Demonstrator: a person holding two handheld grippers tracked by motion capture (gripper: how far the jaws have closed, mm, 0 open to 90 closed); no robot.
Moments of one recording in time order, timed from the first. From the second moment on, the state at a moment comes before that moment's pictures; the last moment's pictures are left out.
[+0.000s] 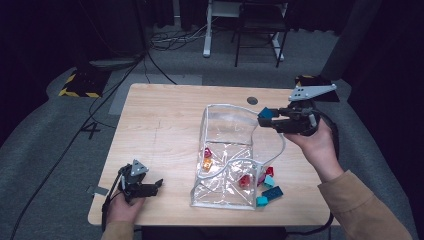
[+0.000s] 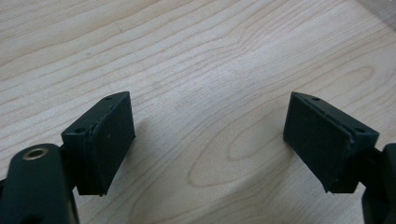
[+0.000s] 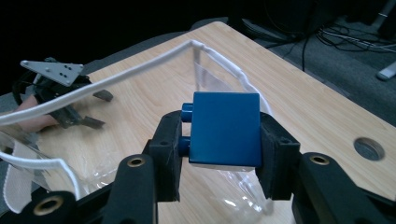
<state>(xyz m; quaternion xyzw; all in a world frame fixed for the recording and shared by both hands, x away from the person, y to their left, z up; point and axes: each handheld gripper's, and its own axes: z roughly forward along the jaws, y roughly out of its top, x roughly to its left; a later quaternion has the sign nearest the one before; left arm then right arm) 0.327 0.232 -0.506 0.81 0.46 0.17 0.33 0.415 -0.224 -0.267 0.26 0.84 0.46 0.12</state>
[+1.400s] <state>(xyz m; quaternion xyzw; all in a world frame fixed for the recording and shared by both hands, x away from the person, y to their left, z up) 0.329 0.232 -0.506 0.81 0.46 0.17 0.33 0.436 -0.130 -0.315 0.23 0.91 0.34 0.02</state>
